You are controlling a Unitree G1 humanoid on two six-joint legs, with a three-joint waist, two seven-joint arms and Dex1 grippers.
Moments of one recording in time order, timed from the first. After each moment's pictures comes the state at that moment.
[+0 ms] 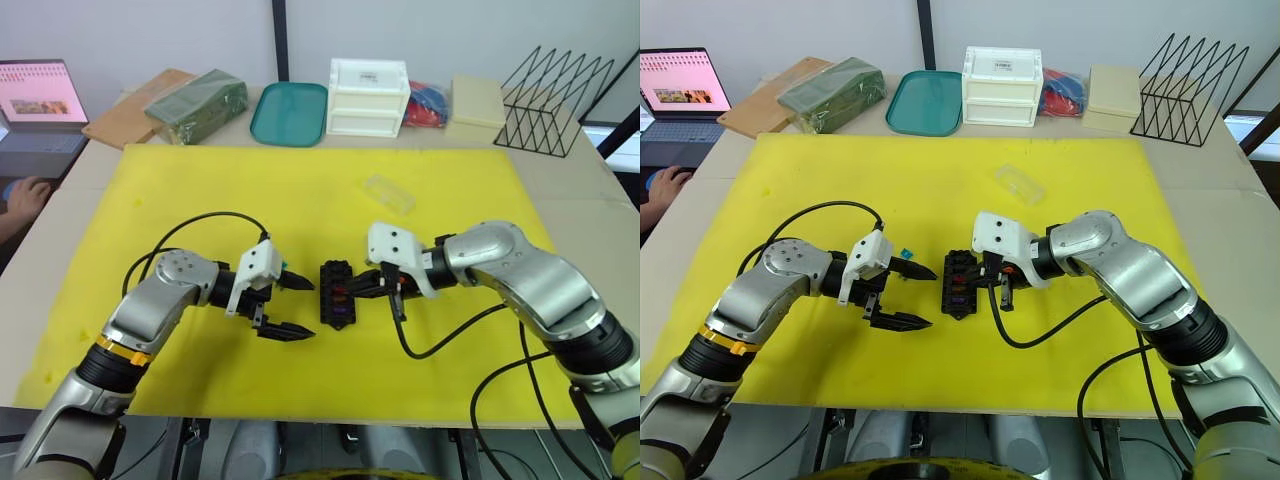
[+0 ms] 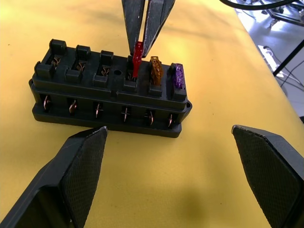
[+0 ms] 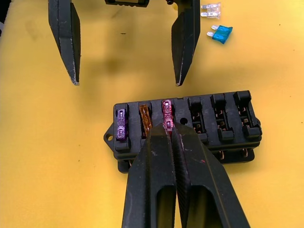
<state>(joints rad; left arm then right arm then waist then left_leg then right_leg) -0.44 0.65 -0.28 -0.14 -0.39 0.47 -1.28 -0.65 -0.80 0.38 -0.43 0.38 0.87 1.05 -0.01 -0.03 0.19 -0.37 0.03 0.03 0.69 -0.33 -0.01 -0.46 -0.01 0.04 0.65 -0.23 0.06</state>
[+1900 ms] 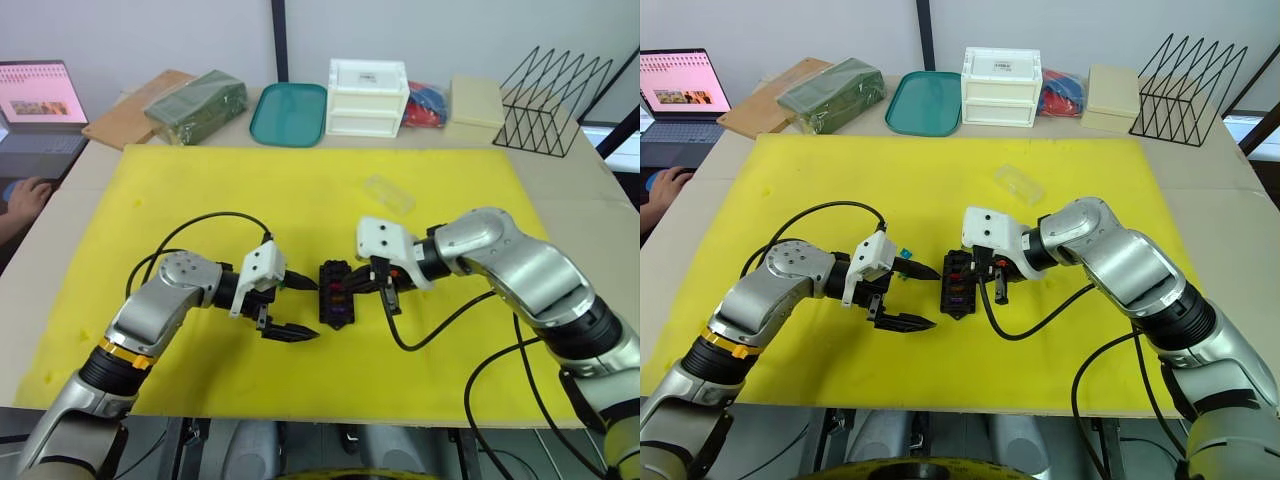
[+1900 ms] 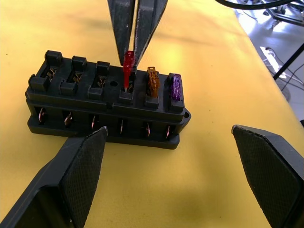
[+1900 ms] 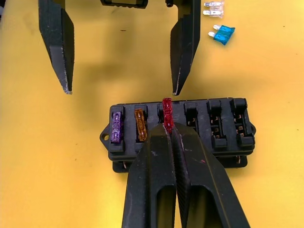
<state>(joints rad) -0.43 0.64 -0.28 -0.16 -0.39 0.48 -1.26 -0.74 -0.78 0.44 -0.41 0.32 0.93 1.12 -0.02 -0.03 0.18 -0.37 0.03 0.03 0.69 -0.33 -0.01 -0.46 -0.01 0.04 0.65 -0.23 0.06</state>
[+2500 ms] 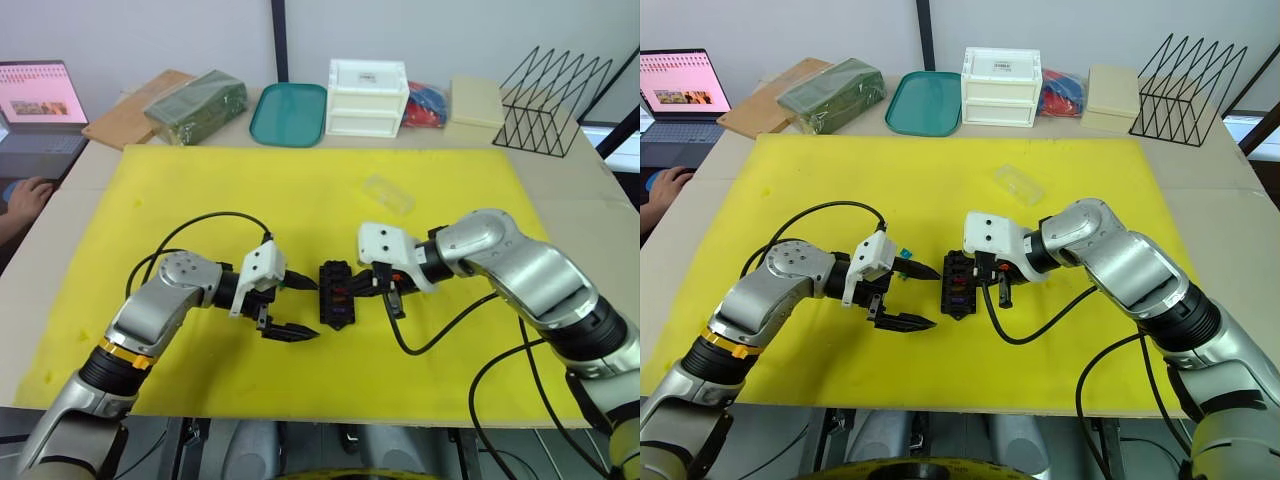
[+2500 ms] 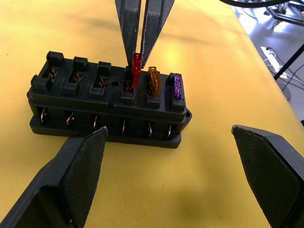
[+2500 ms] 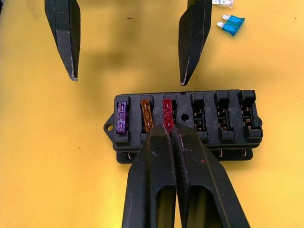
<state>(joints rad) -0.43 0.64 -0.28 -0.16 -0.39 0.48 -1.26 -0.74 -0.80 0.46 -0.41 0.31 0.91 1.12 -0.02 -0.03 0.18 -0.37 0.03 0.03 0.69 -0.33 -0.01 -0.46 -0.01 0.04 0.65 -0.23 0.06</state>
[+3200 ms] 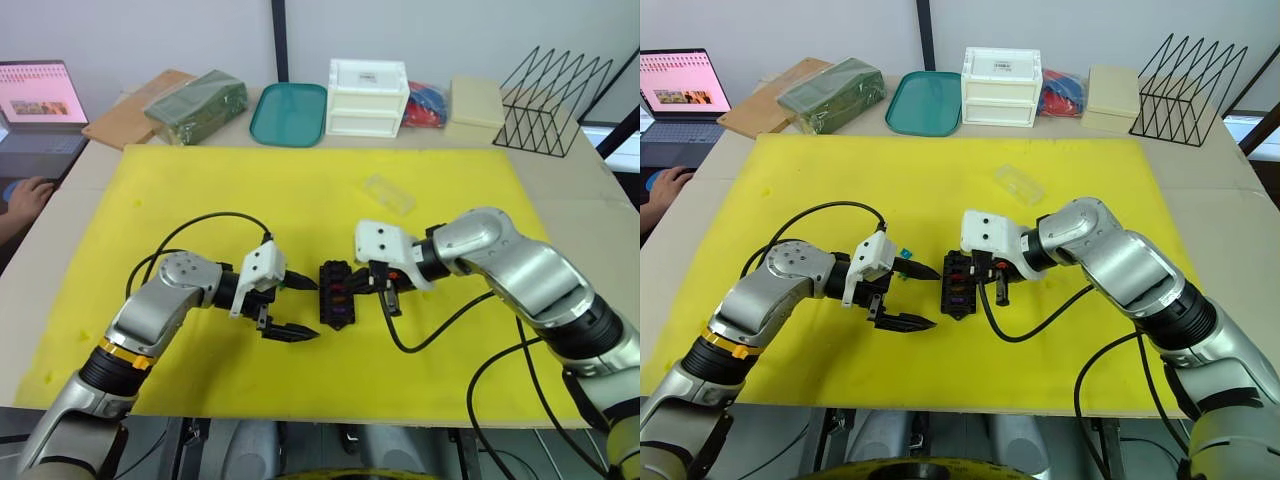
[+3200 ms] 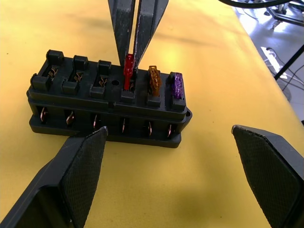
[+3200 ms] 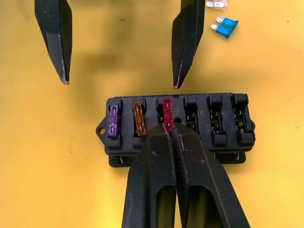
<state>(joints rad) -0.42 0.64 -0.28 -0.16 -0.39 0.48 -1.26 -0.75 -0.80 0.47 -0.41 0.29 0.91 1.12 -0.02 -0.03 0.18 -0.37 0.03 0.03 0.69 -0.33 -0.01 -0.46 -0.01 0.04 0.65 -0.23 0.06</state>
